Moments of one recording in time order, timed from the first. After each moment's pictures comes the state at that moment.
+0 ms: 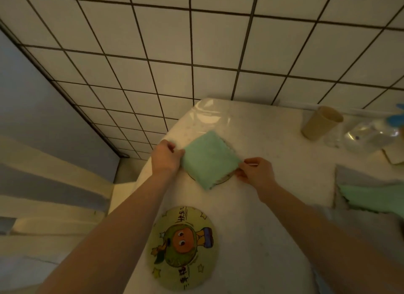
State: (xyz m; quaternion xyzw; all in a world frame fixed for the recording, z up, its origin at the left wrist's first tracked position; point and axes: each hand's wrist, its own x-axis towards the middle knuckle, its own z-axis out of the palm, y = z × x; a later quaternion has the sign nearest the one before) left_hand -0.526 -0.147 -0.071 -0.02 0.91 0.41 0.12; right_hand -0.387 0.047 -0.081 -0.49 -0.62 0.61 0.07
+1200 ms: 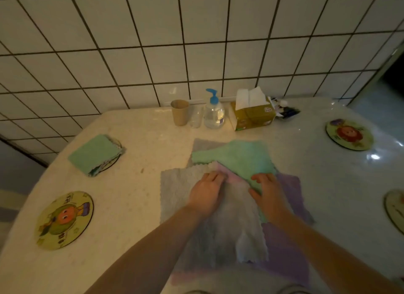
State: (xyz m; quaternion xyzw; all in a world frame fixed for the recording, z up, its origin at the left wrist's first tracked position) left_hand -0.117 0.131 -0.024 0.50 0.83 0.20 0.14; right_hand 0.022 0.275 -0.028 -0.35 -0.90 0.24 0.09
